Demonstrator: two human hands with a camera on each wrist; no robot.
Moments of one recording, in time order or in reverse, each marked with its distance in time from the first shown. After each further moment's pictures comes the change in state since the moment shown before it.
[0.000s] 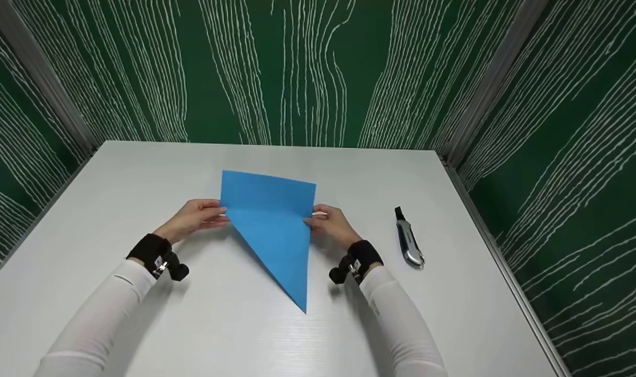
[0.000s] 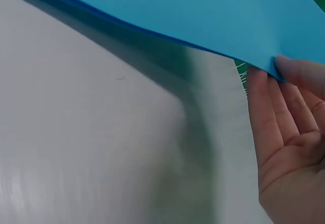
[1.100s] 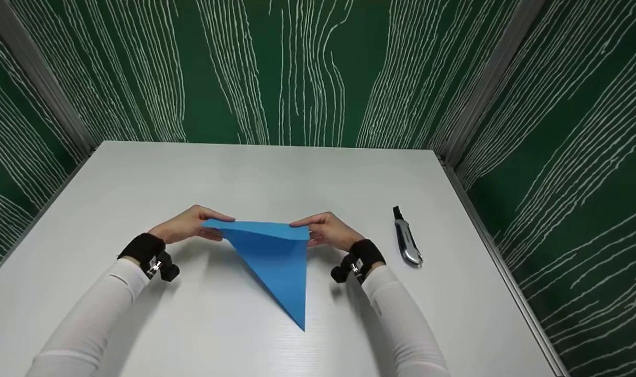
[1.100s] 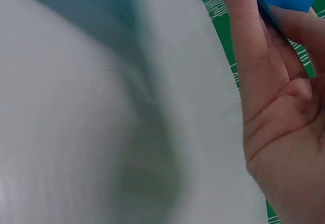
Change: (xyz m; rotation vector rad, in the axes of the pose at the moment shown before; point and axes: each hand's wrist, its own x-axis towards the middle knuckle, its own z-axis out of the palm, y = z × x) left_hand -0.007 0.001 -0.005 0.214 -0.301 0.054; right_hand -0.011 -0.008 -0.007 -0.005 -0.306 0.052
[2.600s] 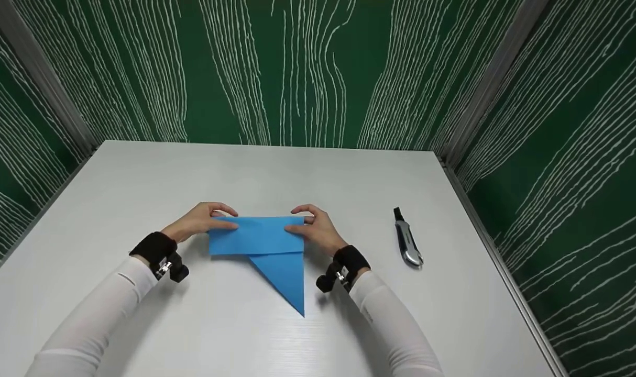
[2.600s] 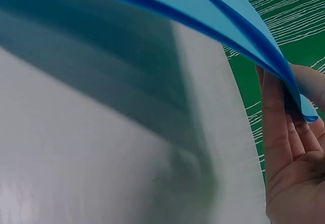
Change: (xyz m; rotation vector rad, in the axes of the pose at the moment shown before) left_hand 0.008 0.020 0.023 0.240 0.313 -0.081; right_hand 0.019 -0.002 0.040 -0.106 0.370 -0.054
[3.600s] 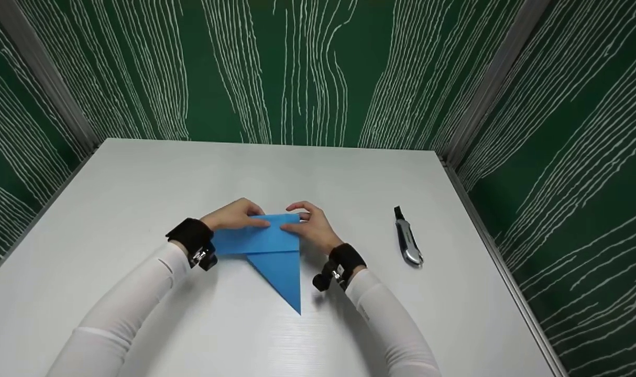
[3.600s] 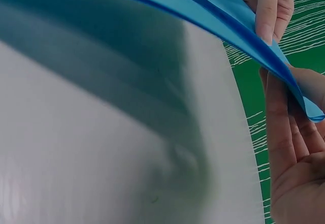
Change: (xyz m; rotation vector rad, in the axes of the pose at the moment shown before) left_hand 0.018 0.055 0.042 0.307 -0.188 0.130; right_hand 0.001 -0.006 0.010 -0.028 -0.025 -0.038
